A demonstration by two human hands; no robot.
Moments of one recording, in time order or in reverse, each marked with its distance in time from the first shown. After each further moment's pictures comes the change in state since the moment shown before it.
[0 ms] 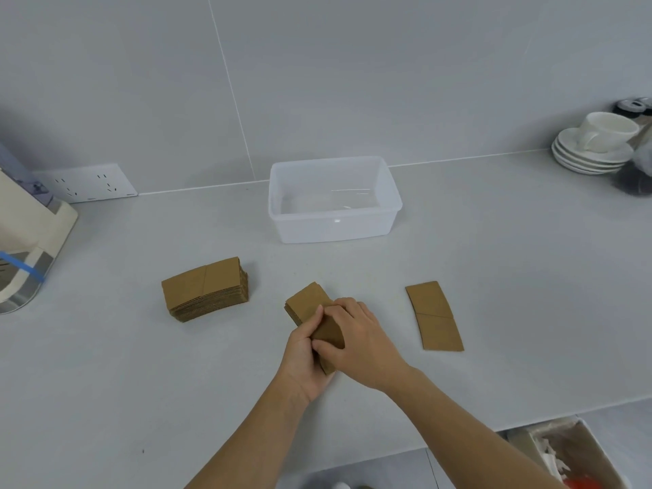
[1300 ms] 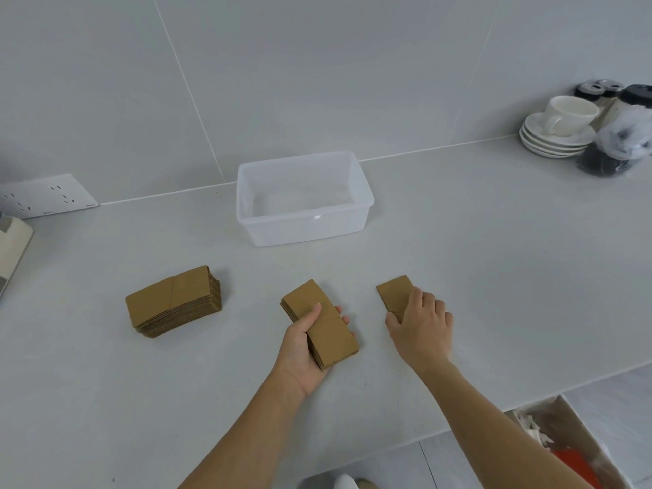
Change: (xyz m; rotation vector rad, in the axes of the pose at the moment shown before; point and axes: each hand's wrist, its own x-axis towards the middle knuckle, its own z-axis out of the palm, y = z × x) left_hand 0.021 -0.011 0.023 0.042 0.061 -0.031; right_hand -0.015 0.092 -0.029 -0.343 0.251 0.663
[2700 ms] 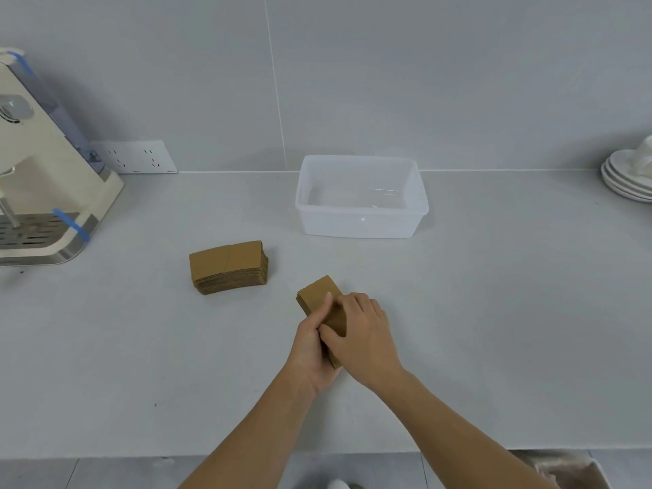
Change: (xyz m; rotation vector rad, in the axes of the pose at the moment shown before) left_hand -0.030 0.002 -0.018 -0.130 -0.057 0.108; right_hand -0.059 -0.095 -0.011 0.335 -0.157 -0.563
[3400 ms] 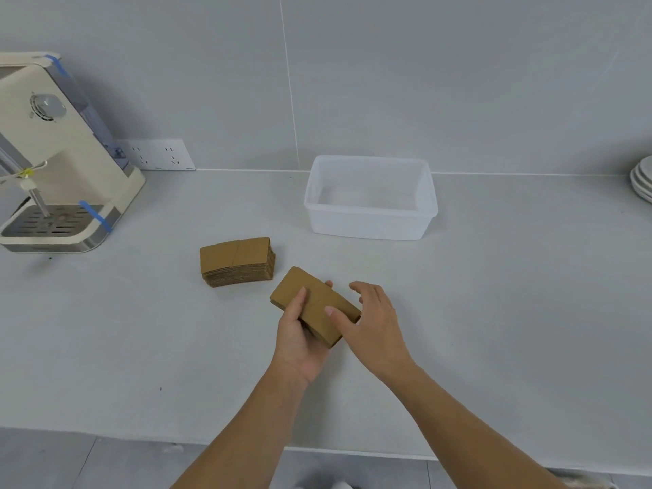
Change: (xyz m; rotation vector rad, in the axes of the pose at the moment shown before) left_hand 0.001 0.008 -0.006 -0.079 0.106 0.205; right_hand 0.004 0.009 -0.020 0.316 -0.068 0.078
